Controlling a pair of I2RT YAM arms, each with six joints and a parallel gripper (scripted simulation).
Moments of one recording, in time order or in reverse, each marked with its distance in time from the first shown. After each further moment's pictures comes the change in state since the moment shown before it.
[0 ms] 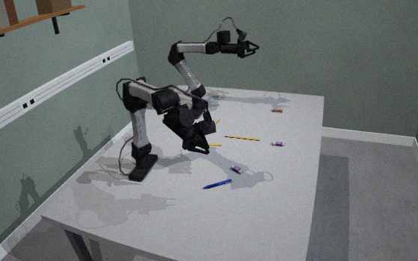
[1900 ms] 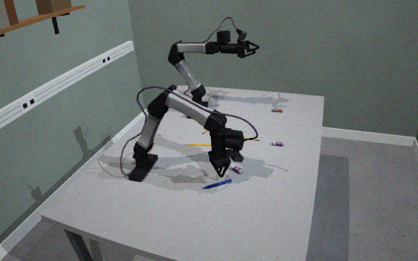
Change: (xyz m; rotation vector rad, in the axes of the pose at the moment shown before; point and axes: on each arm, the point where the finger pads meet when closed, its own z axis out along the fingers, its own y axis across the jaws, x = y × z) left arm 0.000 0.000 0.000 0.001 -0.001 0.000; right arm 0.090 0.086 0.180 -0.052 0.677 -0.348
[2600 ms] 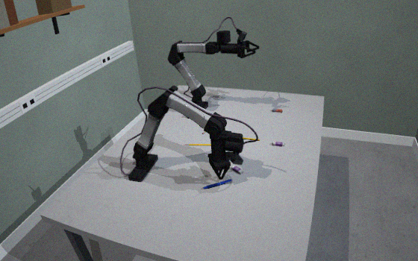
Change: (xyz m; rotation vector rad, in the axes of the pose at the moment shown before) left arm 0.000 0.000 0.000 0.000 0.000 0.000; right arm 0.002 0.000 0.012 0.003 0.007 -0.001
